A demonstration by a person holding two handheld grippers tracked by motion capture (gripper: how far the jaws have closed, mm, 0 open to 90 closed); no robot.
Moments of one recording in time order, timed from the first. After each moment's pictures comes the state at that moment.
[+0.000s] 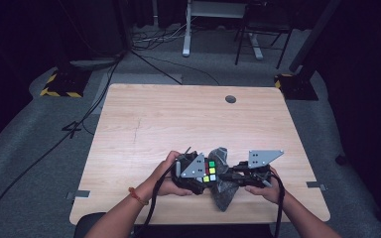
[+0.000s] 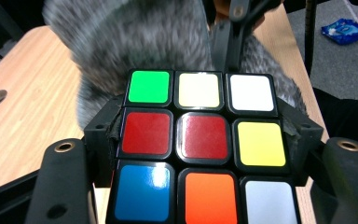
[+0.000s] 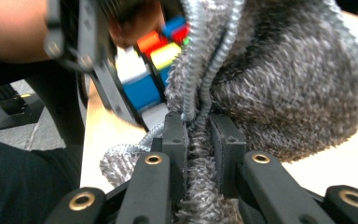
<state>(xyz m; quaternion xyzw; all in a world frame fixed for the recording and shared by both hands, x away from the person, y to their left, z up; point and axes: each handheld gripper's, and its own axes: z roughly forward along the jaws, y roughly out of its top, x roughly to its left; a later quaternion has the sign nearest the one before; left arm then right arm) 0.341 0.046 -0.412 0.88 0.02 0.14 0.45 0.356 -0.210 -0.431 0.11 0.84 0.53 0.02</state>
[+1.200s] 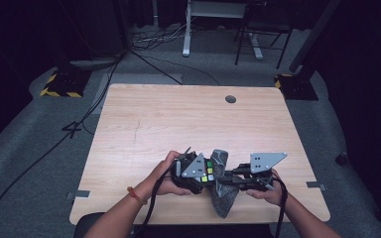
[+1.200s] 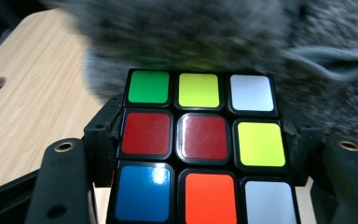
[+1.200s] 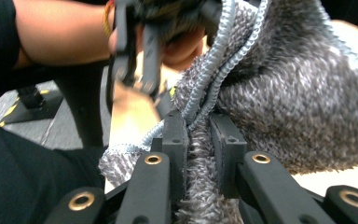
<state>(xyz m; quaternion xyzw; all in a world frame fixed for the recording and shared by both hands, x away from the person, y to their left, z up) 0.341 0.041 -0.419 0.89 0.01 0.13 0.43 0.342 -0.209 -0.414 0.07 0.83 0.55 0.02</state>
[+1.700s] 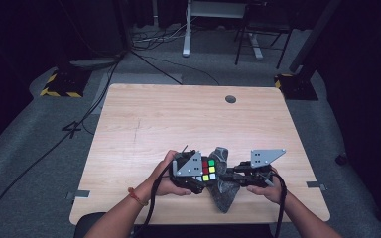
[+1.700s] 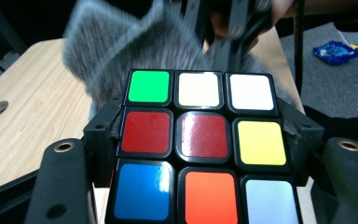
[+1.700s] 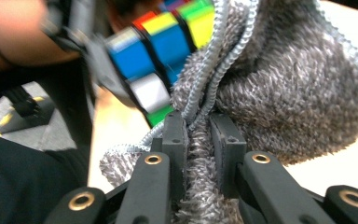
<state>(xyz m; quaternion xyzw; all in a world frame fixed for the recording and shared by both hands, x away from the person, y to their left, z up) 0.341 0.047 -0.411 0.87 0.02 0.13 0.47 0.355 -0.215 -0.427 0.11 0.83 0.55 0.00</state>
